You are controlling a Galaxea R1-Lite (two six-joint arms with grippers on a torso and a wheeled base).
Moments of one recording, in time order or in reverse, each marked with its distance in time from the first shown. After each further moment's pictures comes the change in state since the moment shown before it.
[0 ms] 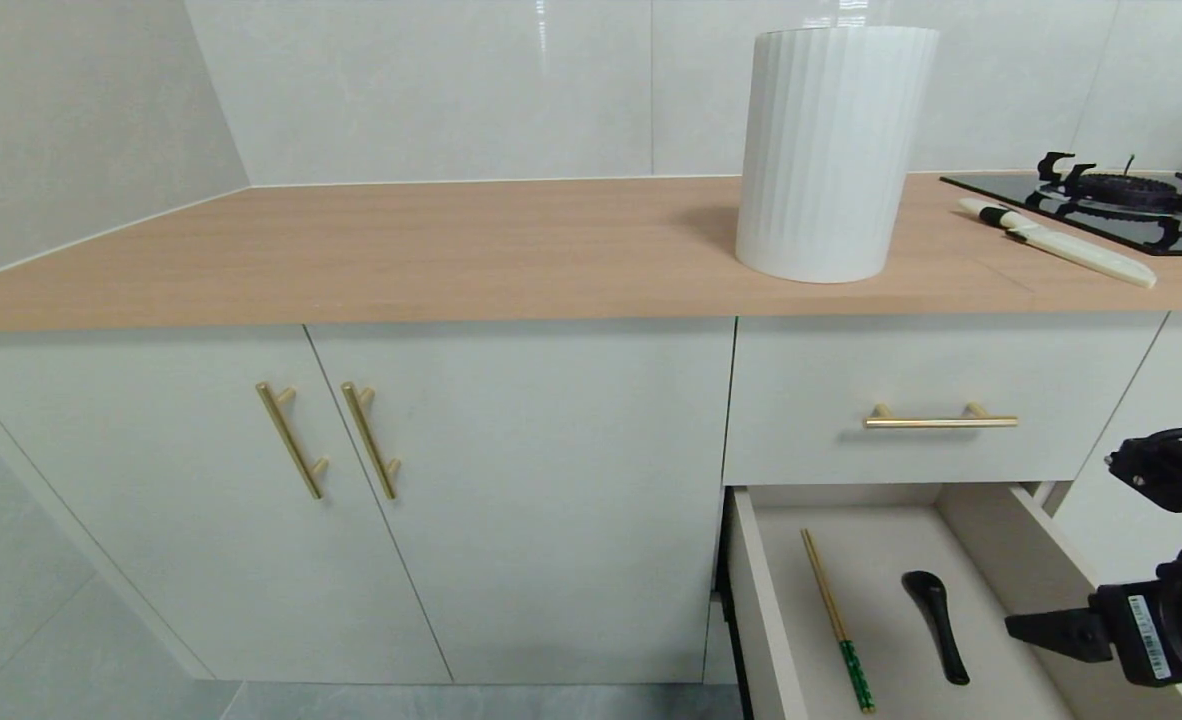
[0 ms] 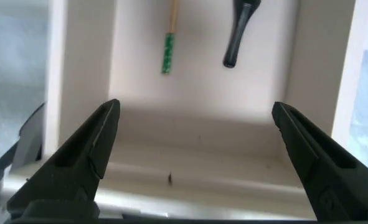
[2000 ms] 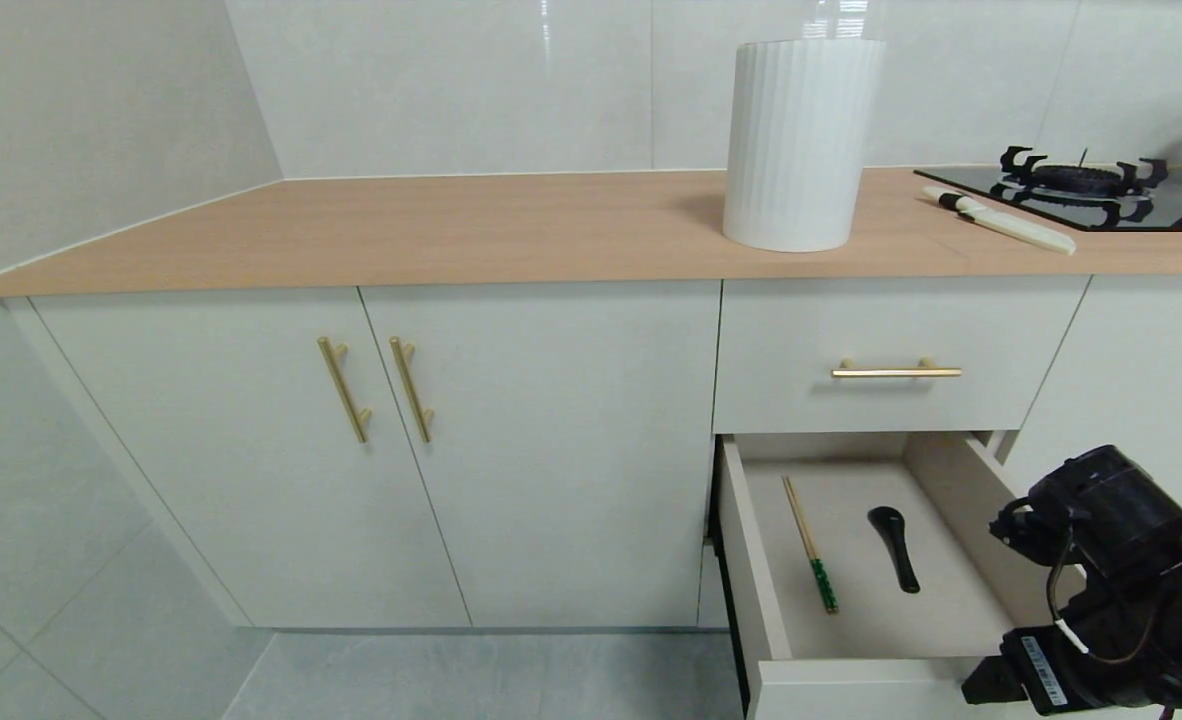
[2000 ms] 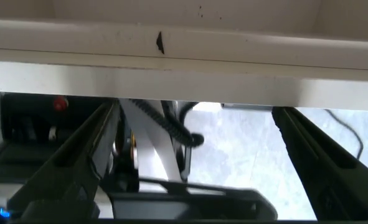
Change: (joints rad) left arm 0.000 0.000 0.000 0.000 0.000 -0.005; right arm 0.004 0.346 0.009 -0.002 -0.018 0.055
